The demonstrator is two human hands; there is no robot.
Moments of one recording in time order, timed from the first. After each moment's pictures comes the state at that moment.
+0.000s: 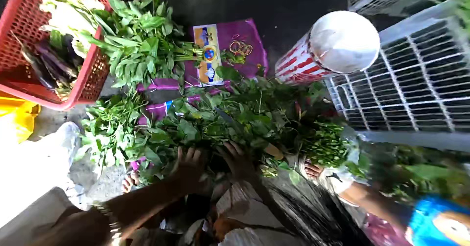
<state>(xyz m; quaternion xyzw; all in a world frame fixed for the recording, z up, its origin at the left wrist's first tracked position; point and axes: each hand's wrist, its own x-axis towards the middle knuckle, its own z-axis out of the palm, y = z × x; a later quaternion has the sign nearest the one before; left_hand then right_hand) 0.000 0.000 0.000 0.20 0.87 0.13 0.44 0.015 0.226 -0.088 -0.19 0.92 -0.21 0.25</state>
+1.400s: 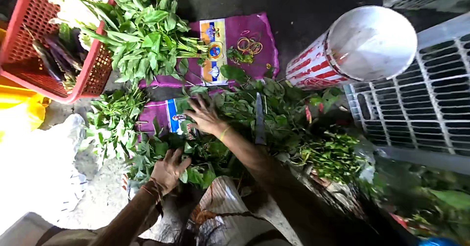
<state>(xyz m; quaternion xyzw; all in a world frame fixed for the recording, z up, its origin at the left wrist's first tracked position) 0.032 -0.030 -0.020 0.10 0.95 0.15 0.24 -0.151 0.112 -0.128 -0.40 0.87 -0.17 0.24</state>
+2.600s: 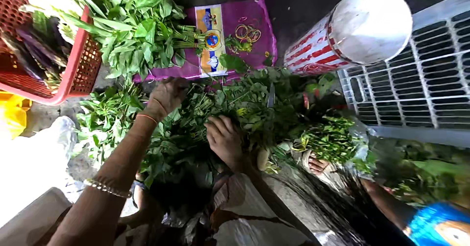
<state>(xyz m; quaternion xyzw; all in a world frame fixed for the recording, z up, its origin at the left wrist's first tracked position) -0.163 -0.082 -0.027 0.01 0.93 0.28 0.23 -0.052 0.149 -0.088 -0.21 0.94 -0.25 -0.03</state>
